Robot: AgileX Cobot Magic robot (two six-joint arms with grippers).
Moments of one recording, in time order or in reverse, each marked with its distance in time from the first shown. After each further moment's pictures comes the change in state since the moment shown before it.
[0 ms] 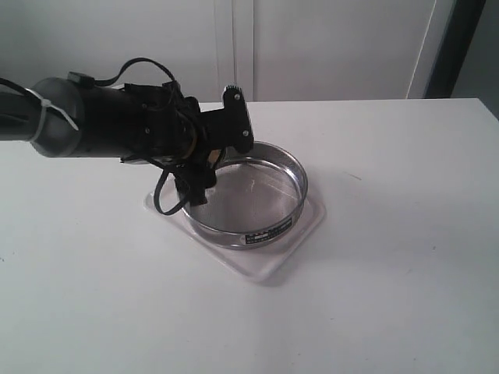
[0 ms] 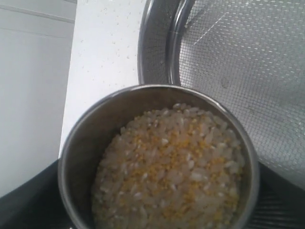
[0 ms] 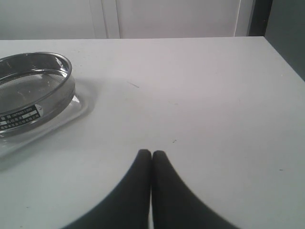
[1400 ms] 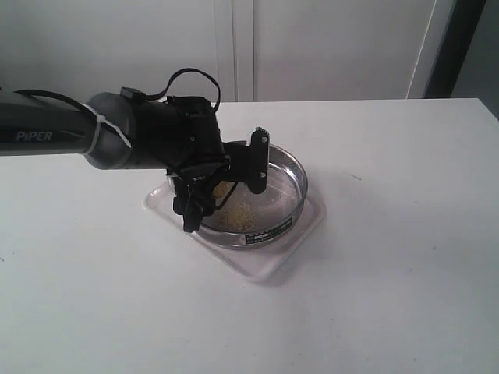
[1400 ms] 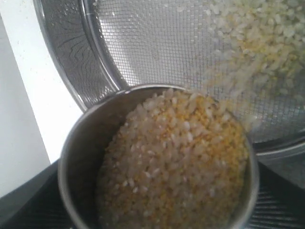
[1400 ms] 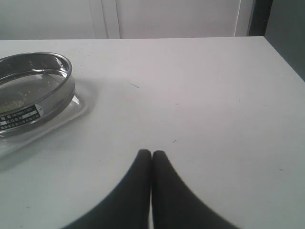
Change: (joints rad) left arm -0.081 0.092 -0.103 -0.179 0.238 0.392; right arm 0.000 0.000 0.000 0.000 0.000 0.002
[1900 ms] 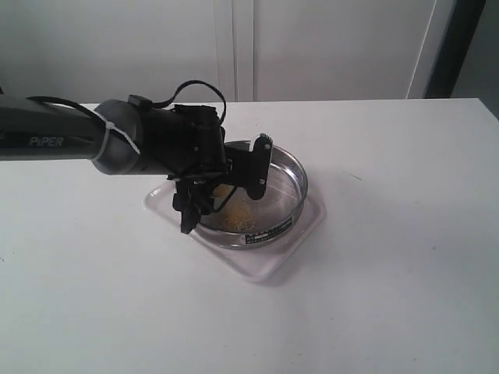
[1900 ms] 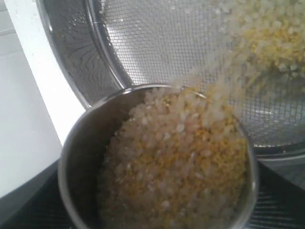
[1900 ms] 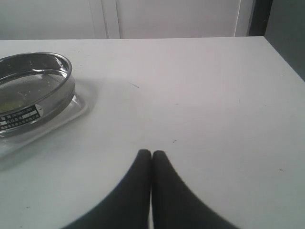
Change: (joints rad) left arm 0.000 0.026 -0.002 0.098 -0.024 0.004; right arm 0.000 0.000 0.000 0.000 0.000 0.000
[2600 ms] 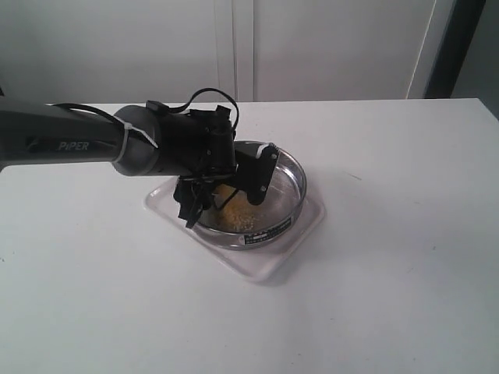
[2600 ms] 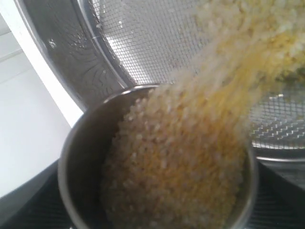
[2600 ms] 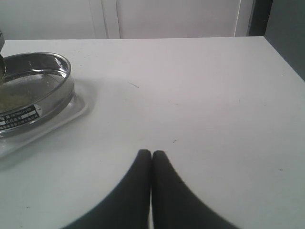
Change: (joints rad) left arm -0.002 0.064 -0.071 0.053 0.020 0.127; right arm 0.000 0.000 0.000 0.000 0.000 0.000
